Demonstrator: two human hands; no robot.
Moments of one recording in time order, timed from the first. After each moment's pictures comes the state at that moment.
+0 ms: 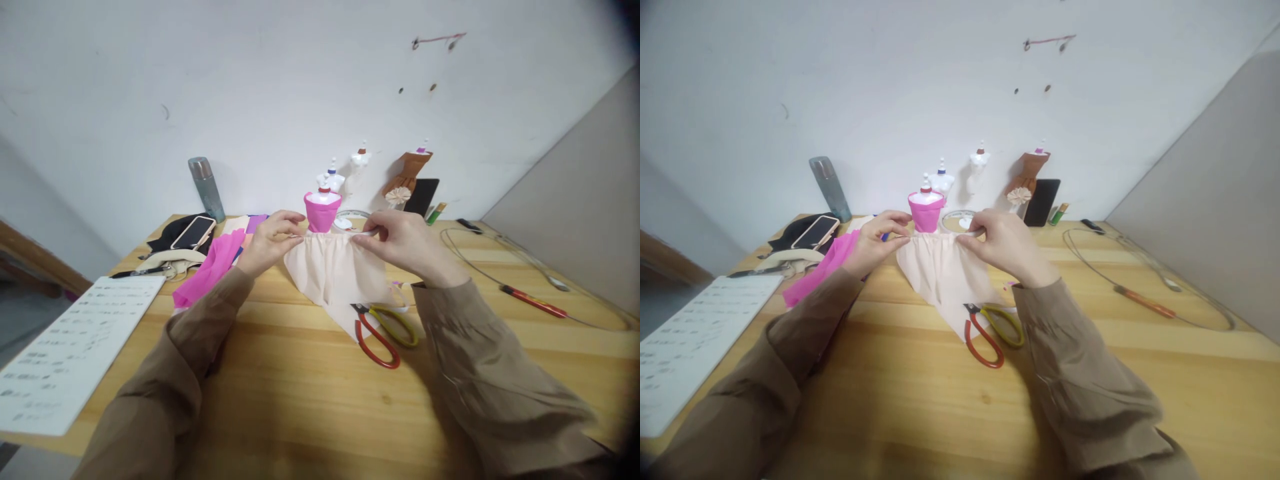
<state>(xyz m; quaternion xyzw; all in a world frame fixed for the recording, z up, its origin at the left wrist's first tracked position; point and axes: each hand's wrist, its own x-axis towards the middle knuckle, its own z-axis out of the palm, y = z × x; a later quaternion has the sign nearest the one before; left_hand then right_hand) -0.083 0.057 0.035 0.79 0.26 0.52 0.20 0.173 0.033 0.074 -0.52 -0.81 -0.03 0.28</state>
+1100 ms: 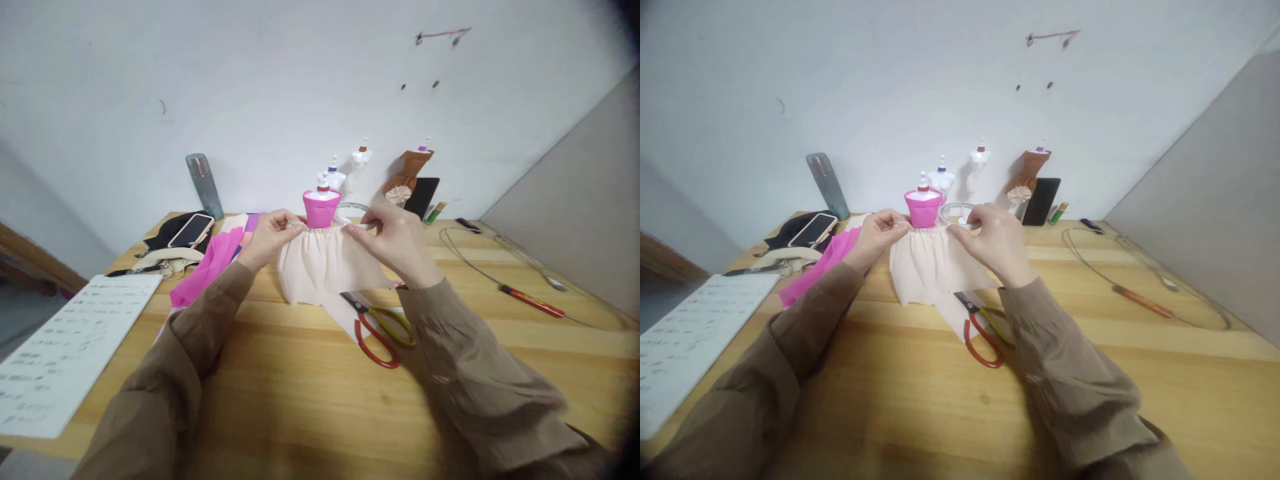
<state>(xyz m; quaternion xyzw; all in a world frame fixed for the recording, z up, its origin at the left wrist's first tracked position) -0.069 0.067 0.032 0.66 0.29 0.56 0.41 0.159 0.043 0.055 -0.54 -0.73 -0.09 0.40</state>
